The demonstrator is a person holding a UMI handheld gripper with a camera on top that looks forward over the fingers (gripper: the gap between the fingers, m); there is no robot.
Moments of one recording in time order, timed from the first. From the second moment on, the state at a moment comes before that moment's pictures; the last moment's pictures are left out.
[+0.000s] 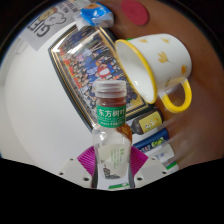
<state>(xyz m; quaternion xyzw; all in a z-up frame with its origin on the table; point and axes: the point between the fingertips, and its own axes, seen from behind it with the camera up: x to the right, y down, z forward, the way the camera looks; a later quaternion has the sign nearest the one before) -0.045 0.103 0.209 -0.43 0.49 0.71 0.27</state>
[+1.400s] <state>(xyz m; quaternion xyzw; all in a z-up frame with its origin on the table) 0.214 0.112 0.049 -0.85 0.00 0.01 0.53</state>
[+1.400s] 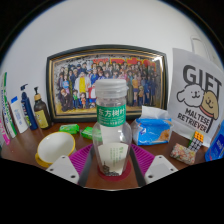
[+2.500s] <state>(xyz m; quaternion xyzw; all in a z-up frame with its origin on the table) 0.117 -0.261 0.205 -0.90 0.02 -0.04 0.44</state>
